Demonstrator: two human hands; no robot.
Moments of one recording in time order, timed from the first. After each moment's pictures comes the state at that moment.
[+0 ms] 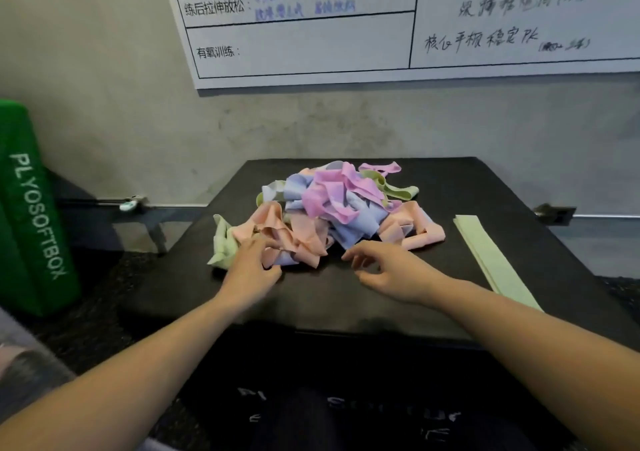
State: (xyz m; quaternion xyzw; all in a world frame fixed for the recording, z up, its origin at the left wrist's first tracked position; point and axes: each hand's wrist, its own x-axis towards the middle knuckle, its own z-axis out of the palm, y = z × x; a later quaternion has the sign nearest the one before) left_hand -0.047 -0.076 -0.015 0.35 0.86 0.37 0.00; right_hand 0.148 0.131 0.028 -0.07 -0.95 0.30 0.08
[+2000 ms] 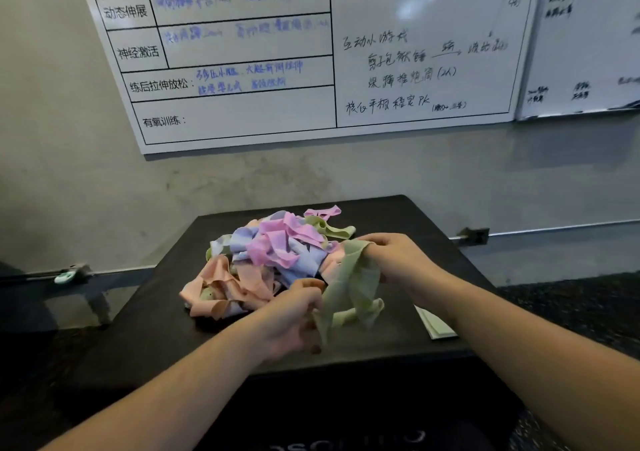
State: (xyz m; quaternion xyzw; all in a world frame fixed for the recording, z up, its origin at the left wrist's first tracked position) left_hand 0.115 0.001 0.076 0.22 0.64 0.56 0.47; right_hand 0.242 0.142 0.123 -0.28 -0.74 0.55 0.26
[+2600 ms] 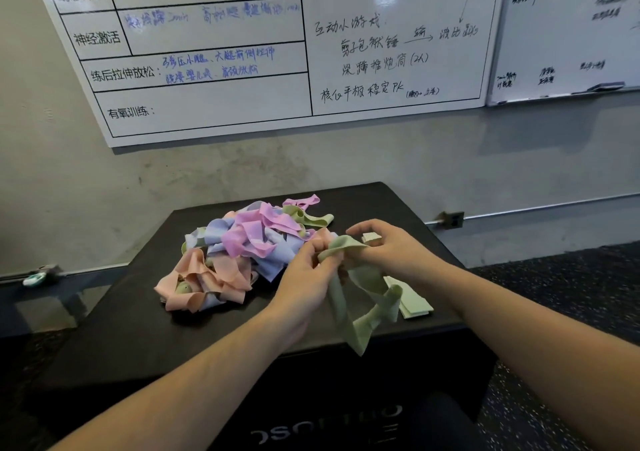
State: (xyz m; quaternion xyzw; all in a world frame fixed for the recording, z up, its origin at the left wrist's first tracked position) left_hand 0.167 0.042 0.079 0.34 0.62 0.64 0.30; right_hand 0.292 0.156 0.115 -0.26 -0.77 0.55 0.22
